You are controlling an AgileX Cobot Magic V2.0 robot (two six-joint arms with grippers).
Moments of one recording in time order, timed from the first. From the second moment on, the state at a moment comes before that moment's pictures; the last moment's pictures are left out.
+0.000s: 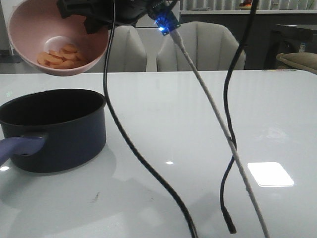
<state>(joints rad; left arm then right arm) -0.15 0.21 -0.26 -0.09 0.19 -0.04 0.73 1.88 -1.49 0.09 0.00 -0.12</state>
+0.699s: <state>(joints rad) -0.15 0.21 -0.26 -0.09 0.19 -0.04 0.73 1.98 -1.49 0.06 -0.28 -0.41</state>
